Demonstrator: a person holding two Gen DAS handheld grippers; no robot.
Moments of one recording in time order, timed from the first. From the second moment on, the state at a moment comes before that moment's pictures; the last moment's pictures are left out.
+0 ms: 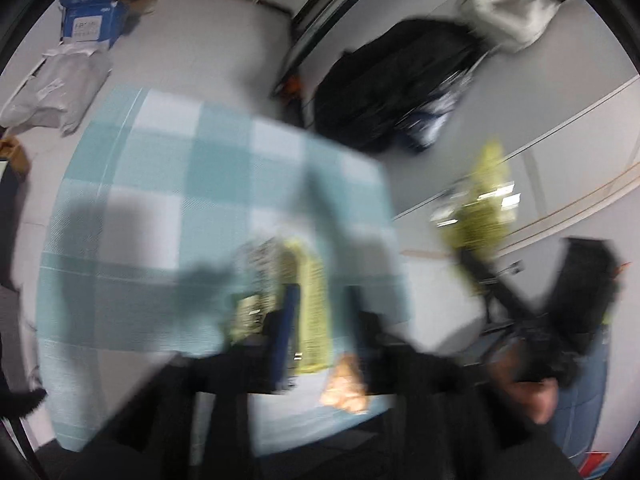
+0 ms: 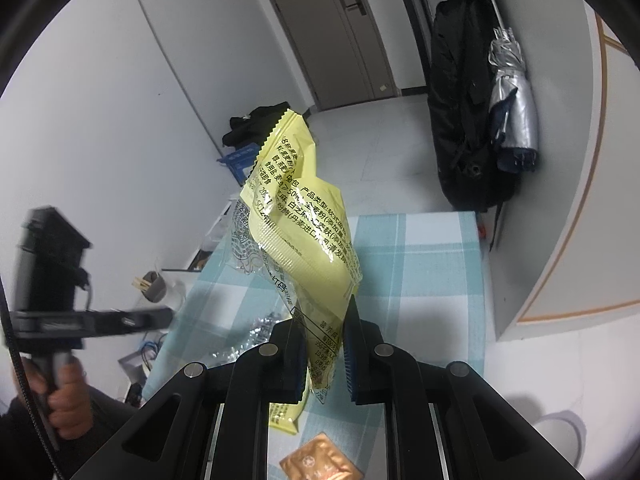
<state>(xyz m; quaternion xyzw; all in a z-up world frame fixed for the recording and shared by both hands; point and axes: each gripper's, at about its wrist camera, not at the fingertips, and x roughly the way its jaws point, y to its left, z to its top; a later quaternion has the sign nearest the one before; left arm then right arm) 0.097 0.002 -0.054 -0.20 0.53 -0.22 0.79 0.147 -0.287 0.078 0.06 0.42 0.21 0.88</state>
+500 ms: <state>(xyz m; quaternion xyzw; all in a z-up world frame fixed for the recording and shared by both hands) 0.159 -0.036 -0.131 -0.19 0.62 -0.24 0.73 0.151 -0.300 0.074 0.08 0.42 0.21 0.88</state>
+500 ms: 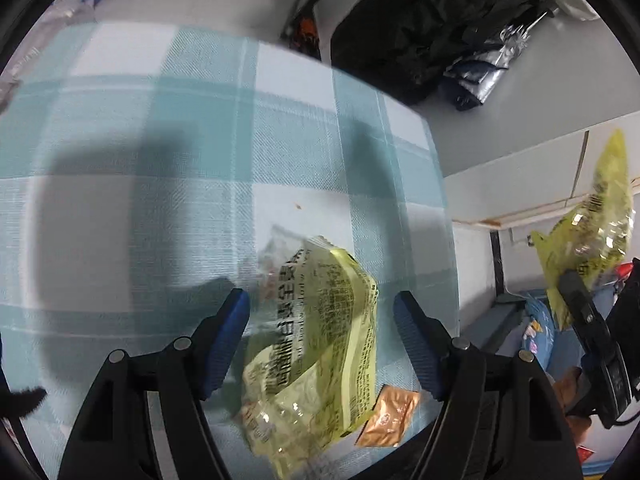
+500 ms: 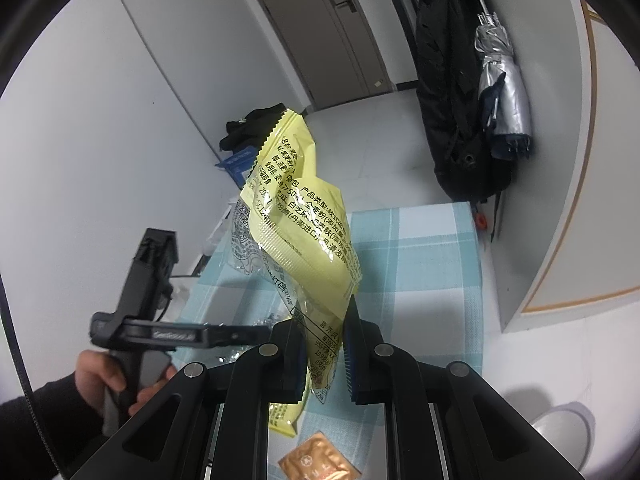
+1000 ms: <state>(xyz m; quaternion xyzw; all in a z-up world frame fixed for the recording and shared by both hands) 0.151 -0.076 -0.123 -0.07 0.62 -0.21 0.75 0.153 -0.308 0.078 0.11 0.42 0.21 0.88</state>
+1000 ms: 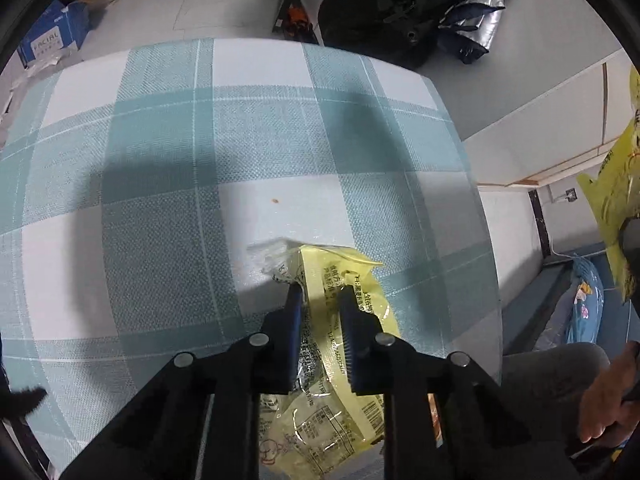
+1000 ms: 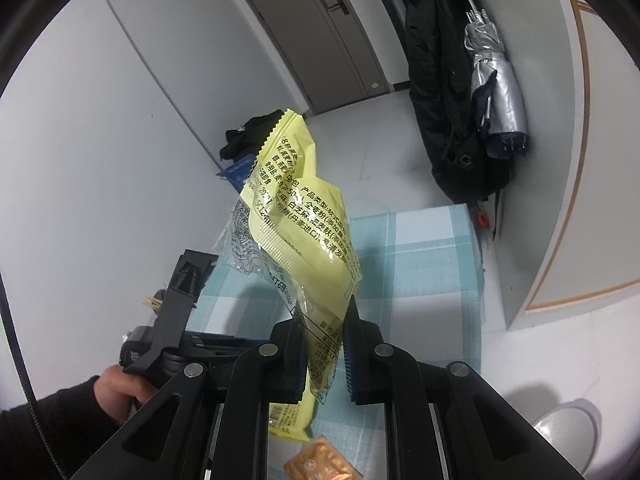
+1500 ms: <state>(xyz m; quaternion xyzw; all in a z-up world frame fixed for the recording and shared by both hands) 0.133 -0.092 0.018 -0.10 0.49 -0.25 0.83 0.120 -0.347 0.142 0.14 0.34 0.20 0.91</state>
